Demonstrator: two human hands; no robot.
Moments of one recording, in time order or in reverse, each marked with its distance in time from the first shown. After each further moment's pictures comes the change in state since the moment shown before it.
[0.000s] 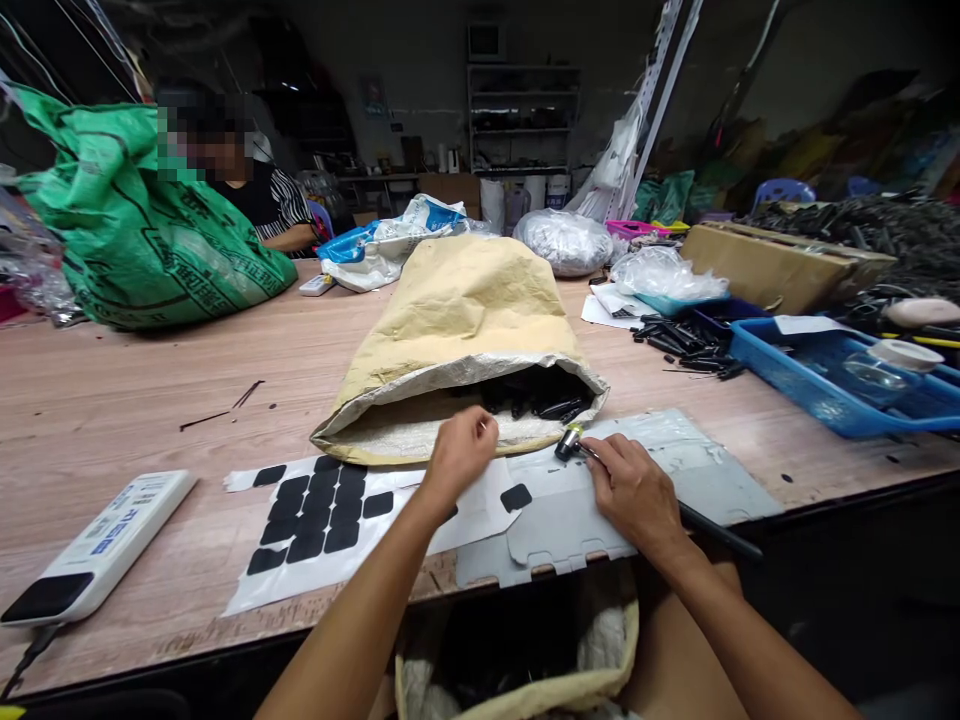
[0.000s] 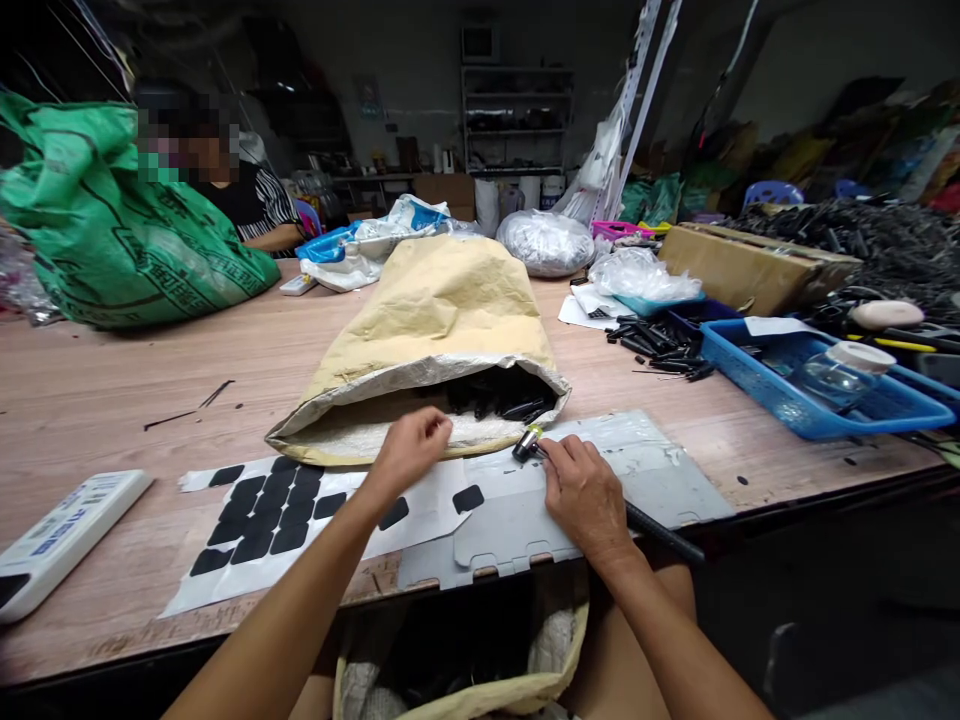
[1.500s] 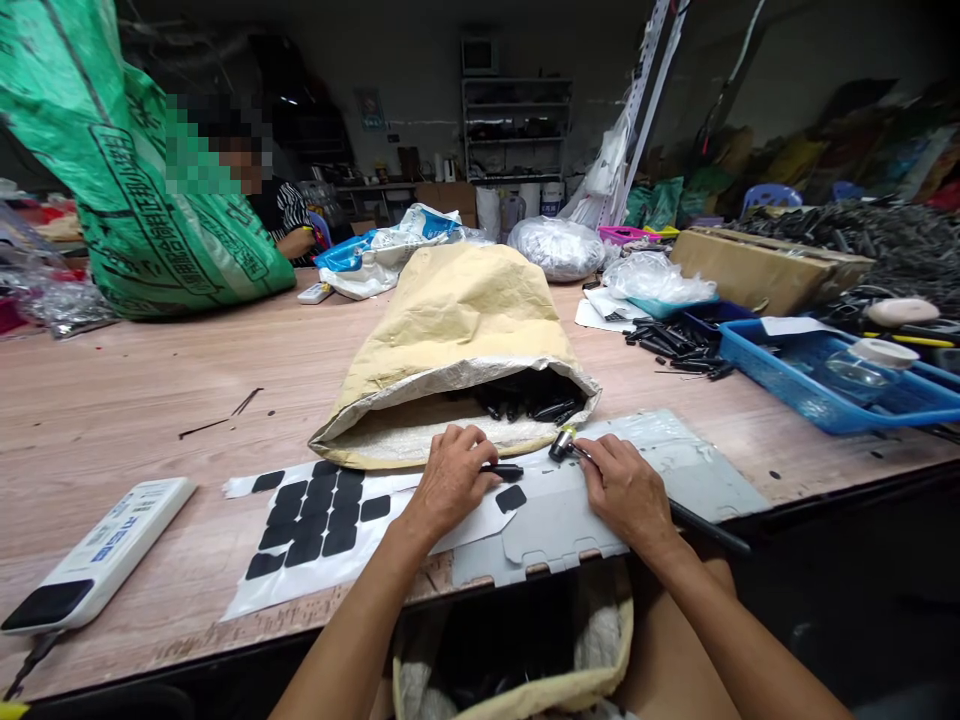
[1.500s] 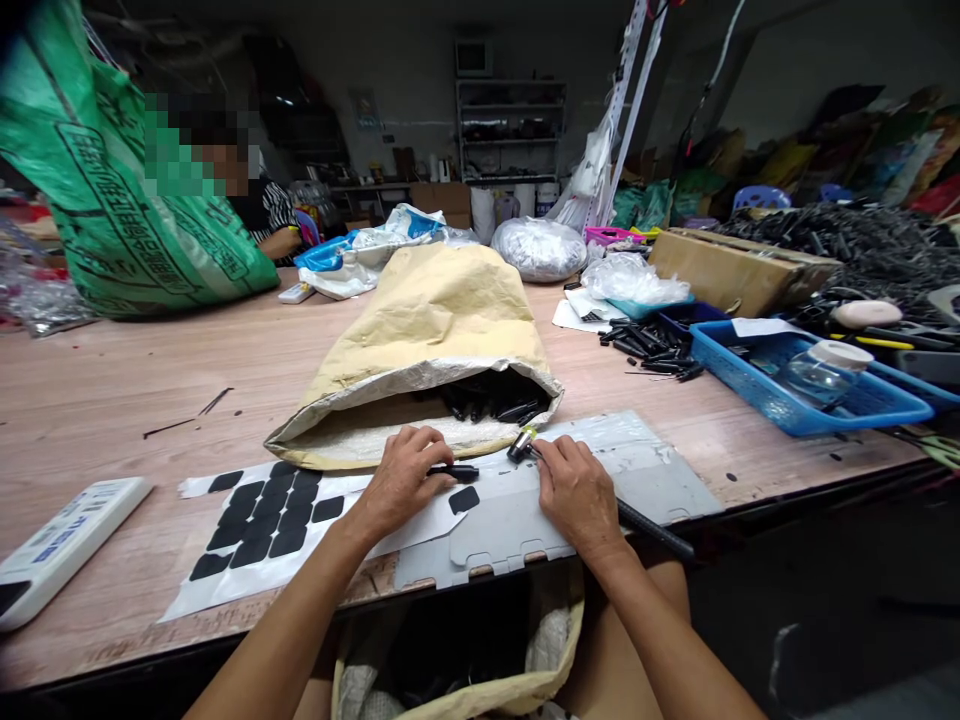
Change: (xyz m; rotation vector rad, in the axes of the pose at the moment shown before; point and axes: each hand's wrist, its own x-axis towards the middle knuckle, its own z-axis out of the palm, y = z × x) left_hand -0.013 -0.038 0.010 0.291 -0.016 0.558; right_hand 0.000 -0.001 -0.001 0.008 0.000 0.007
